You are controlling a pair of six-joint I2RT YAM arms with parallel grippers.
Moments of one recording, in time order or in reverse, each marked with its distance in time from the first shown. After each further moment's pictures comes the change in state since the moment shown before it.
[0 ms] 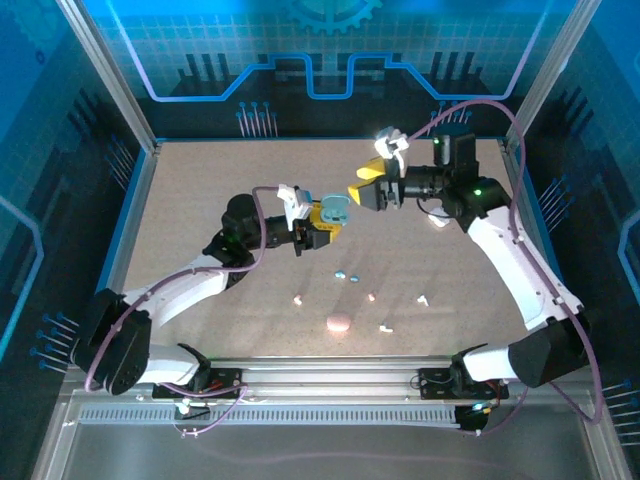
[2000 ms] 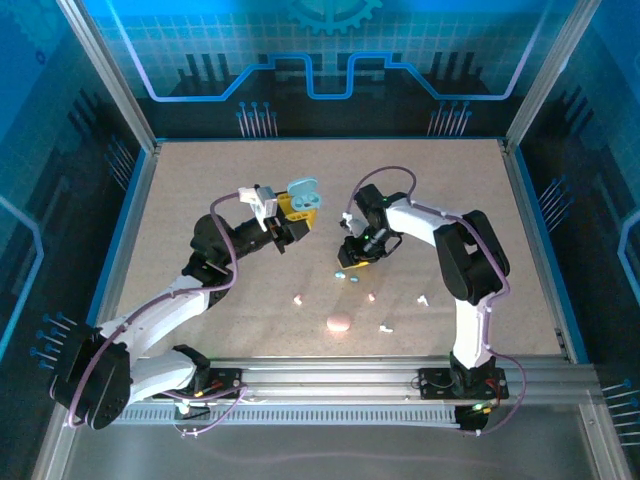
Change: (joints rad) left arm 0.055 -0.207 -0.140 0.158 -0.182 -0.126; right arm 0.165 0.630 -0.075 -0.310 0.397 0.150
